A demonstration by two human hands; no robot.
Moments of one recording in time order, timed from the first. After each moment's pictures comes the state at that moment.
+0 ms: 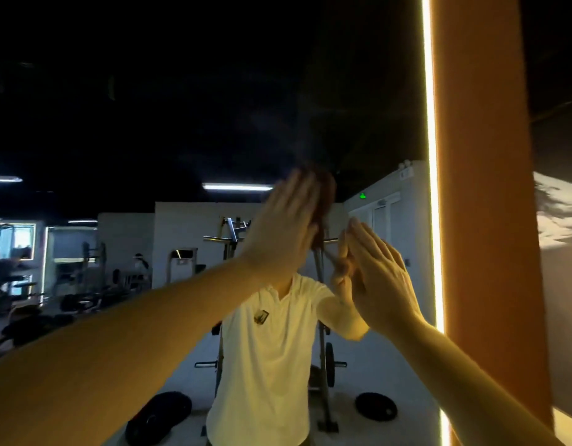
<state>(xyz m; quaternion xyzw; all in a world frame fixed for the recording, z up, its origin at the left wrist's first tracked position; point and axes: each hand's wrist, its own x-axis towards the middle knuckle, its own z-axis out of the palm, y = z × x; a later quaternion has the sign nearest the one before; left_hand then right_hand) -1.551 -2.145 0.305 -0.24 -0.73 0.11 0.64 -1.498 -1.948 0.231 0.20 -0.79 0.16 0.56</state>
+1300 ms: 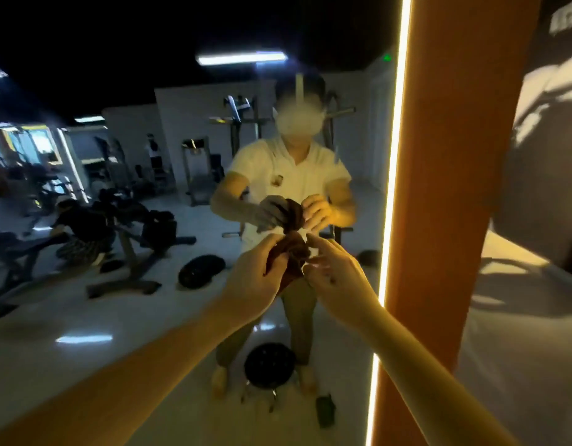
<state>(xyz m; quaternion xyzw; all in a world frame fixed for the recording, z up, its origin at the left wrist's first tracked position) -1.398 -2.117 0.028 -0.24 -0.85 -0.40 0.24 -1.382 -1.938 0.020 0.23 -0.83 0.46 0.21</state>
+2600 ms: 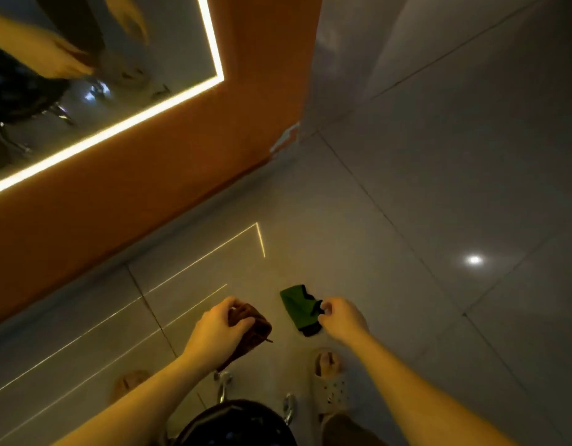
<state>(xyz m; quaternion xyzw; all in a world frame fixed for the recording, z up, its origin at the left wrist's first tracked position) -1.233 -2.114 -0.803 -0.11 -0.85 -0.25 -0.45 -1.096 -1.889 -0.860 -0.41 -0.77 0.36 -0.34</state>
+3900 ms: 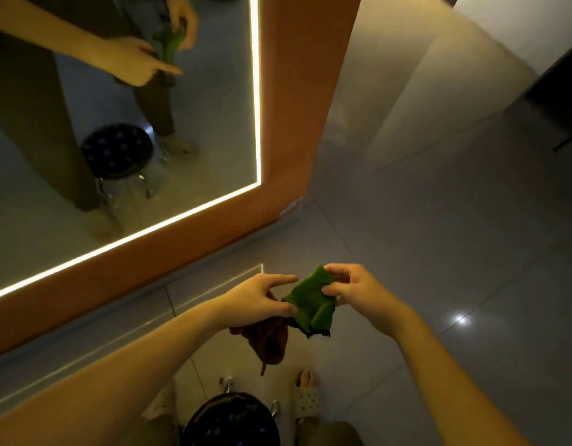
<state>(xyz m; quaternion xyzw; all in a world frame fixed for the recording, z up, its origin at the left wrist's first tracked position) -1.267 -2.060 -0.496 -0.25 -0.73 -0.31 -0.55 -1.143 -1.853 -0.482 -0.25 -0.70 0.64 -0.20</state>
